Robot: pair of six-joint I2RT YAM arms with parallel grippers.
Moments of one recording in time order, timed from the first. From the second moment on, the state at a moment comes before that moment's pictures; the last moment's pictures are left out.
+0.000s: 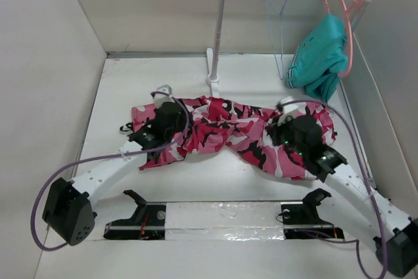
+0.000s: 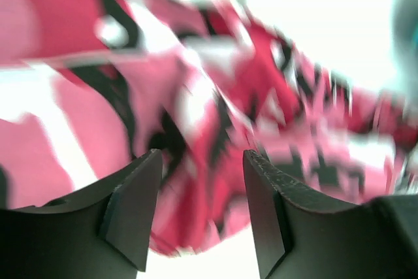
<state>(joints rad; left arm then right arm) -0.68 1.13 0.76 -0.22 -0.40 -0.74 0.44 0.78 0.60 -0.17 0.00 0.09</state>
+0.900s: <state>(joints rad) 0.06 1.52 0.78 -0.26 -0.24 -0.81 1.12 1.73 1.18 -0.02 0.08 -0.15</state>
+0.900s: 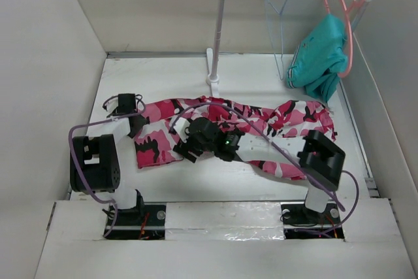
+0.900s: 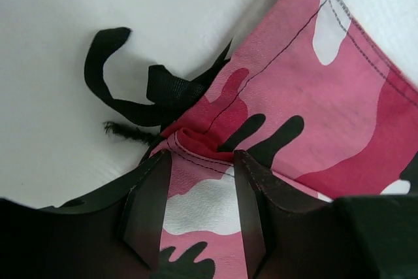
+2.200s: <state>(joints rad) 0.07 1.92 1.34 -0.35 -0.29 -0.66 1.28 1.70 0.80 0.18 0.07 0.08</state>
